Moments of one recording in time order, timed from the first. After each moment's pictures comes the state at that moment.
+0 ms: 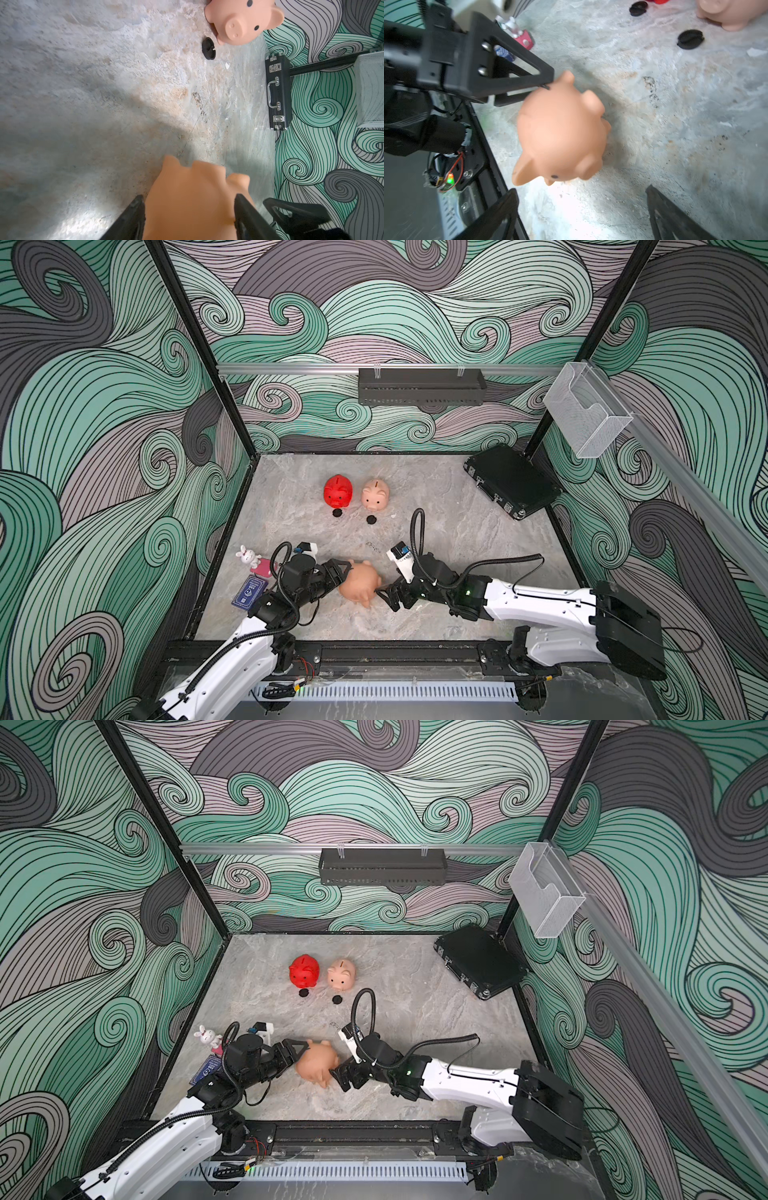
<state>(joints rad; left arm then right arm) -0.46 0.62 0.22 -0.22 0.17 -1.02 1.12 1.31 0.67 0.00 -0.02 0.33</state>
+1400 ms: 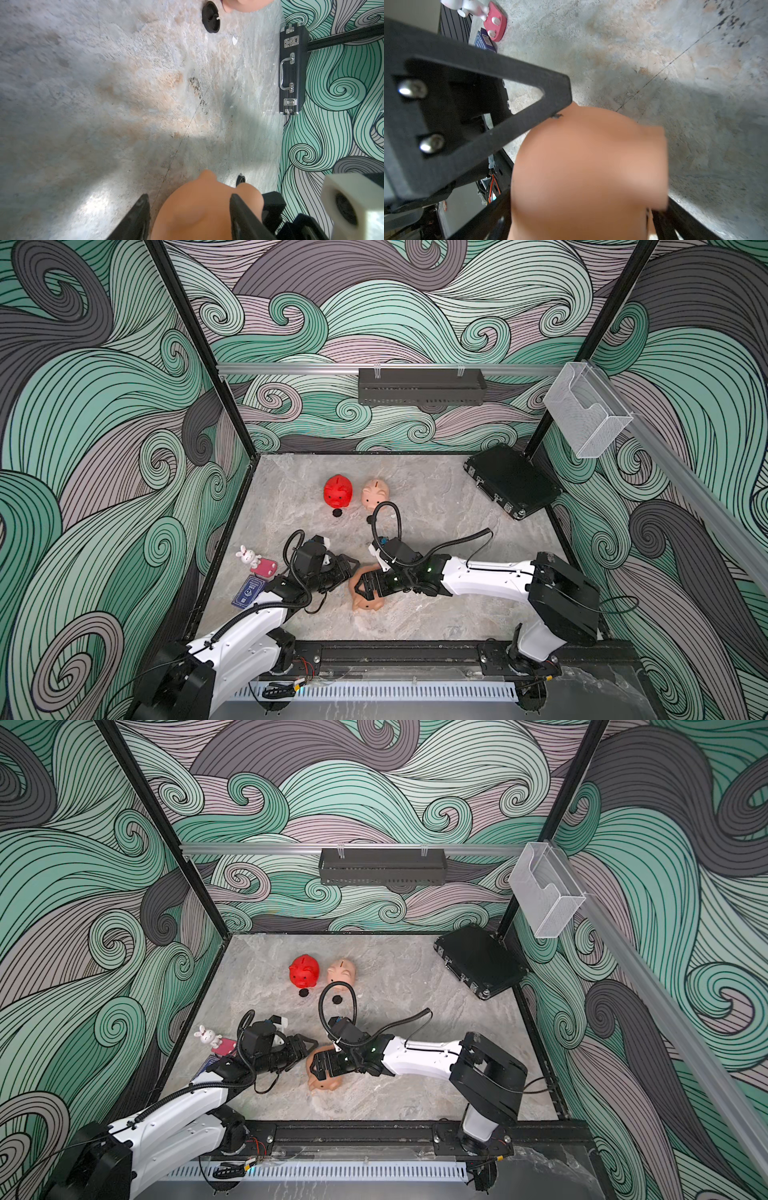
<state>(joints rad) -0.46 0.93 0.30 -0.09 0.28 -0.97 1.08 1.66 0.92 -0.11 -0.21 0.74</state>
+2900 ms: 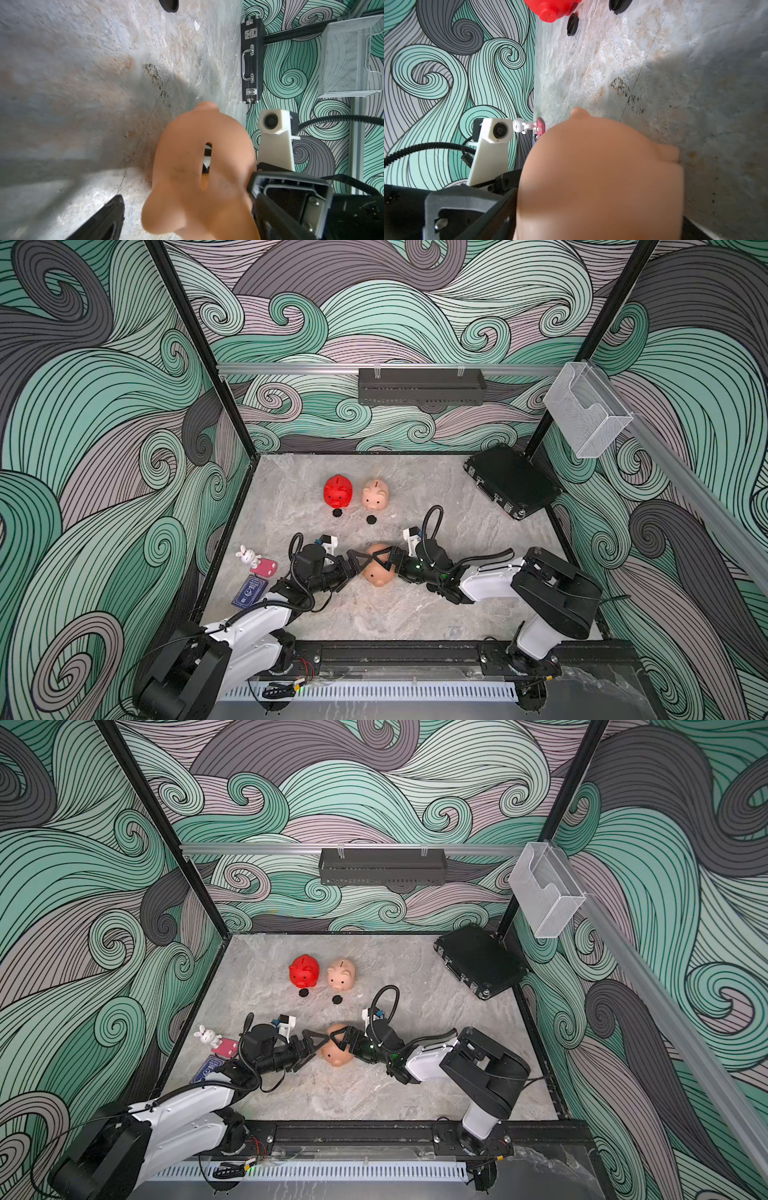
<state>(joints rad) -0.47 1.05 0.21 0.29 0.44 -1.07 0.89 1.68 0.54 0.68 -0.19 1.20</state>
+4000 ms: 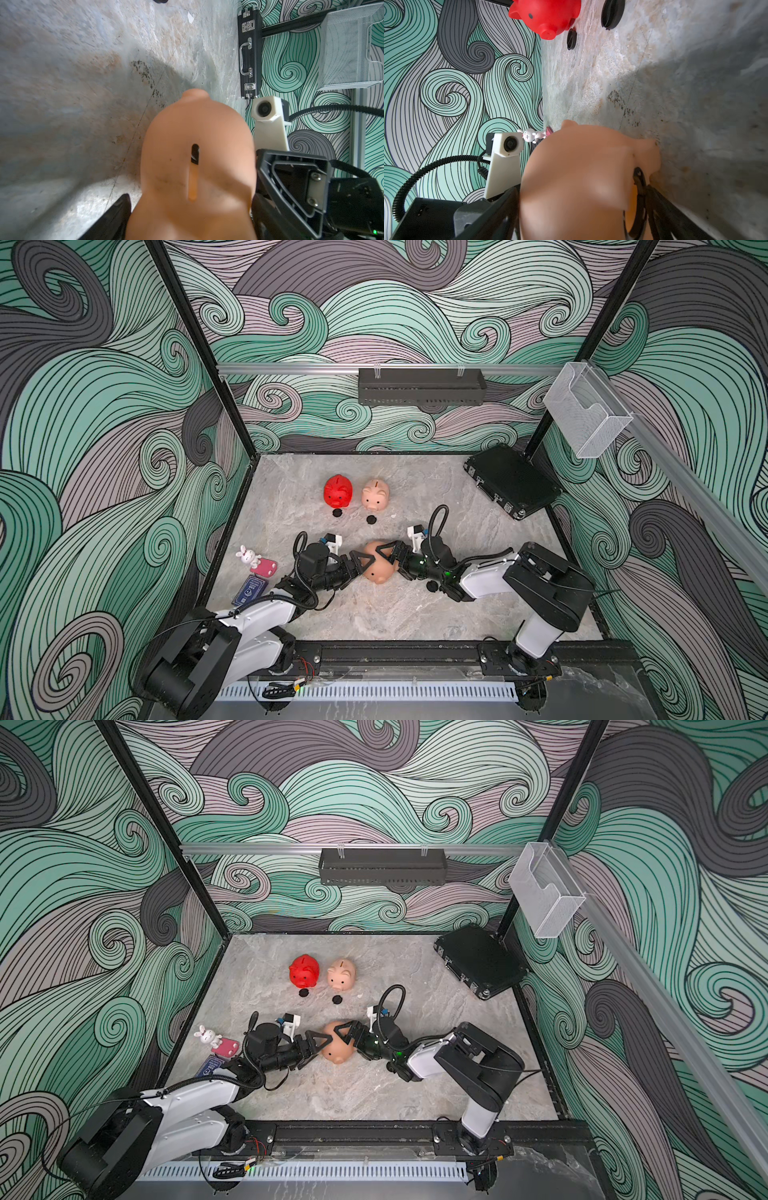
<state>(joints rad) -0.49 1.11 0.22 0.33 0.44 -1.05 0.83 1.67 0.52 0.71 -0.25 1.24</state>
